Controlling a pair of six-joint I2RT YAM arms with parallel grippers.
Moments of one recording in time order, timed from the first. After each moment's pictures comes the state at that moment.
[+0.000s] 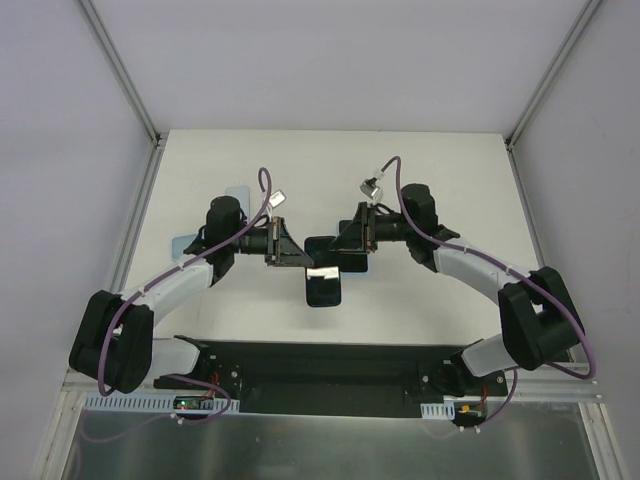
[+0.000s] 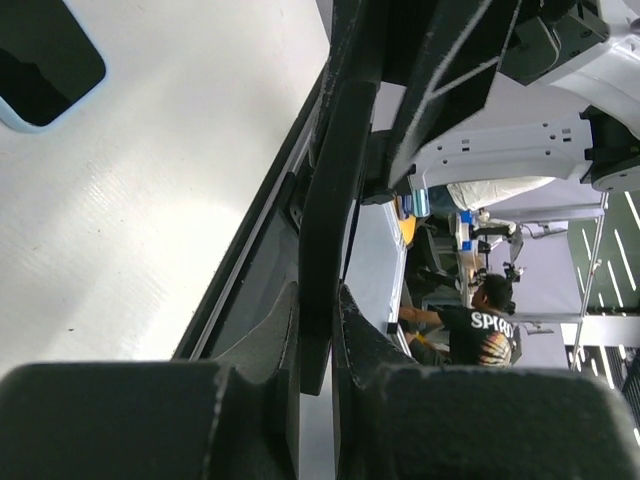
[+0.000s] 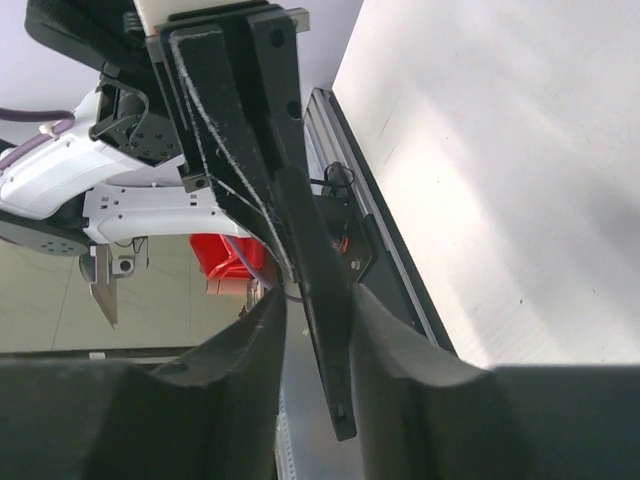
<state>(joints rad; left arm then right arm) -0.35 1.26 0.62 0.28 1.09 -0.92 0.51 1.46 0.83 0.30 -0.98 0.93</state>
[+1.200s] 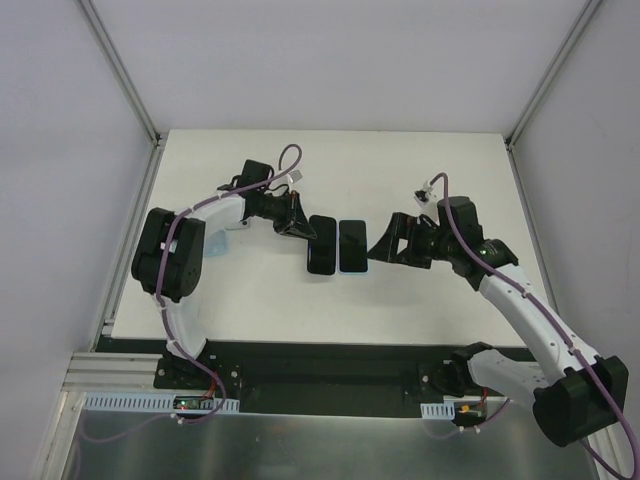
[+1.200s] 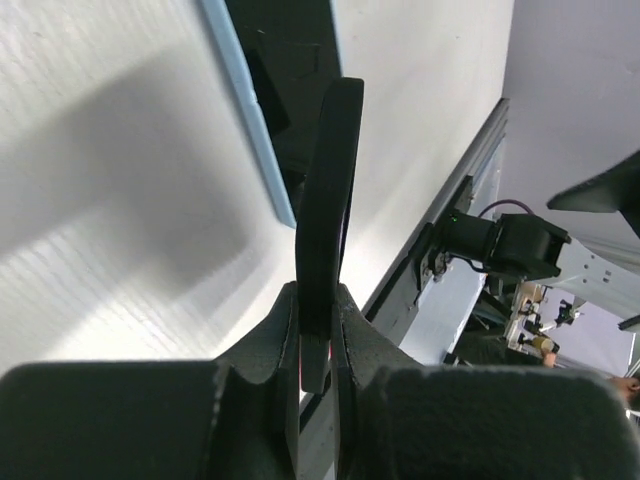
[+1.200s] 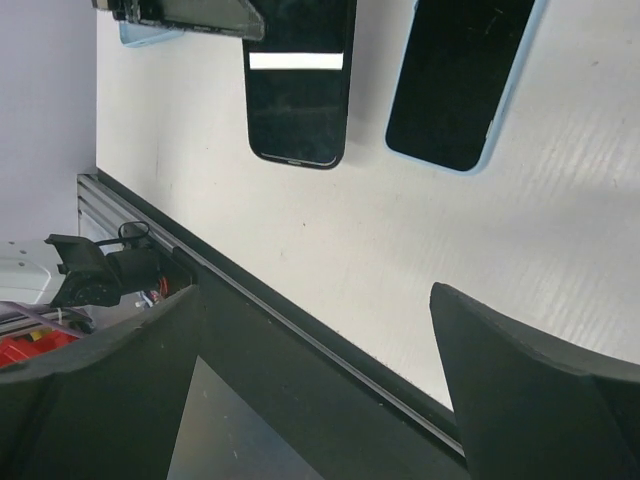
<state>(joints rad) -0.32 1.84 1.19 -0.28 0.93 -0.52 0.40 1.05 0.87 -0.54 -0.46 0.55</state>
